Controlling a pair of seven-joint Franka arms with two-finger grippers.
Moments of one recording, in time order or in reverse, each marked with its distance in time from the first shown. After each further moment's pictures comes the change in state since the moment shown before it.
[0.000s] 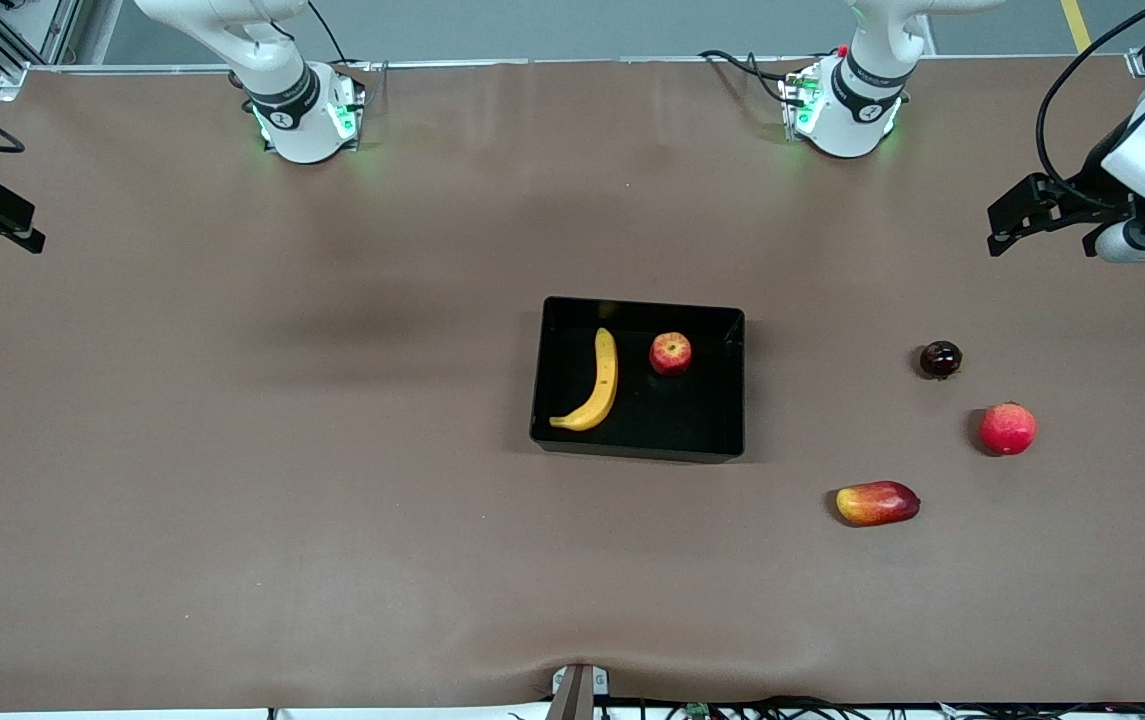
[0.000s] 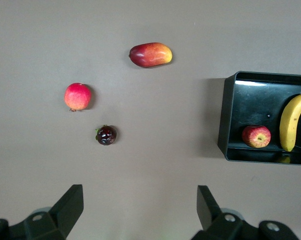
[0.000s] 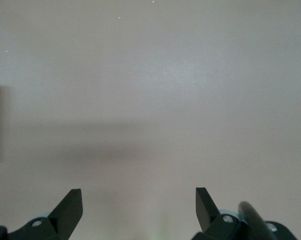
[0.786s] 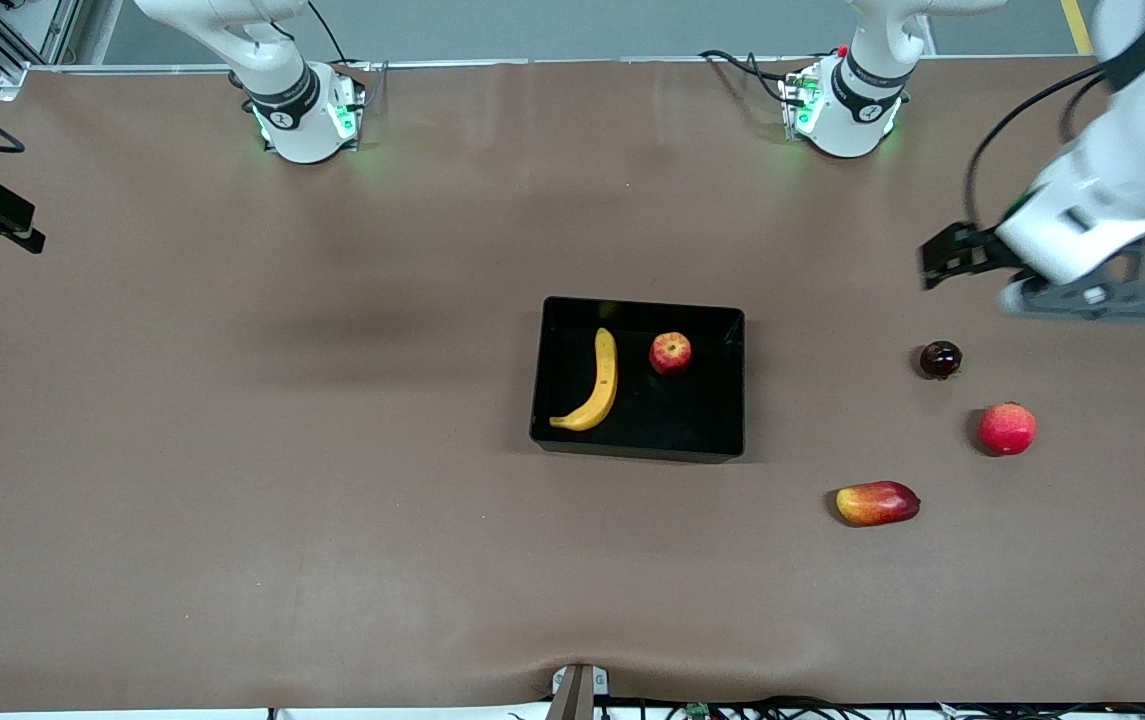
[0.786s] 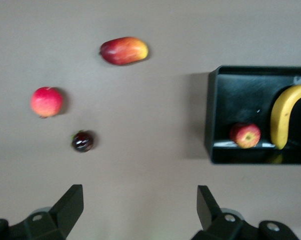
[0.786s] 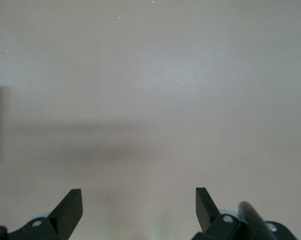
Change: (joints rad) left arm -0.088 0.135 -0.042 0.011 -0.005 0.083 -0.080; right arm 0.000 0.000 0.000 0.000 0.000 0.000 0.000
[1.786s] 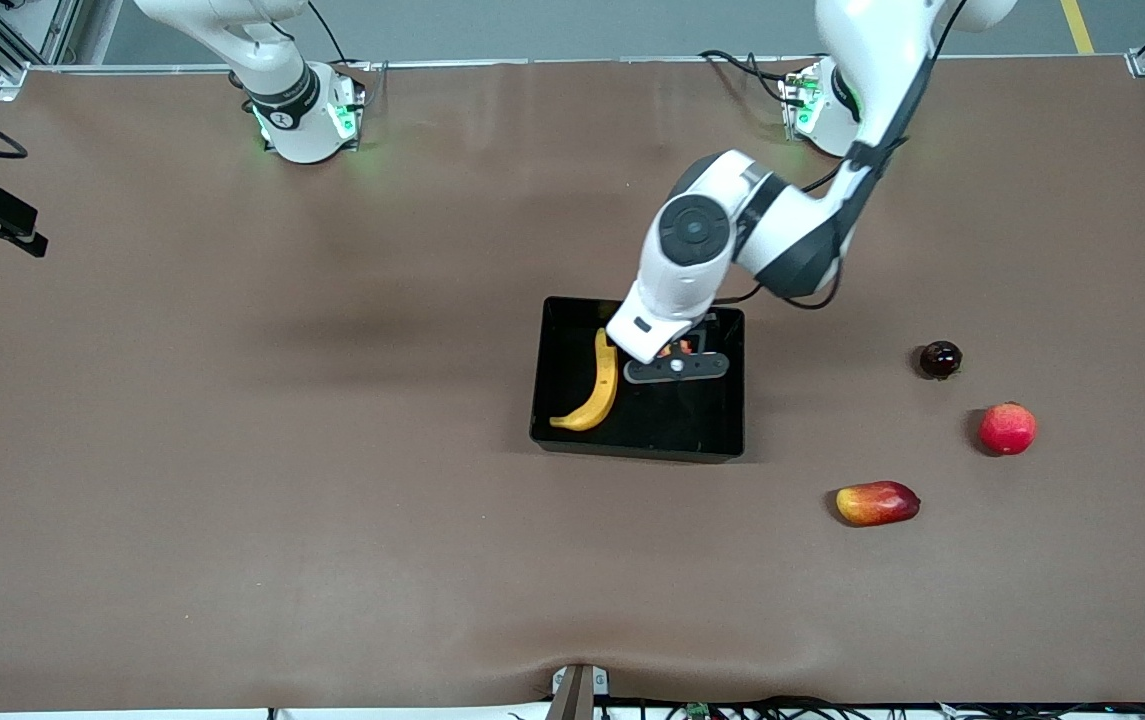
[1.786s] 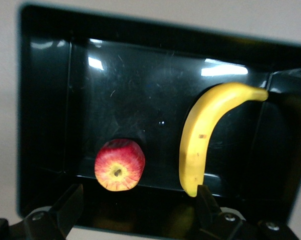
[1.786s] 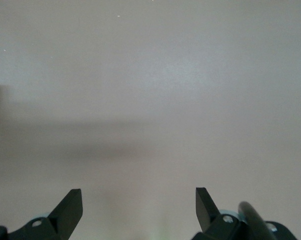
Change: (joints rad) left arm -0.419 0.377 -0.020 -0.140 0.051 0.489 -0.589; right arm 0.000 0.009 -0.001 0.000 0.000 0.001 0.000
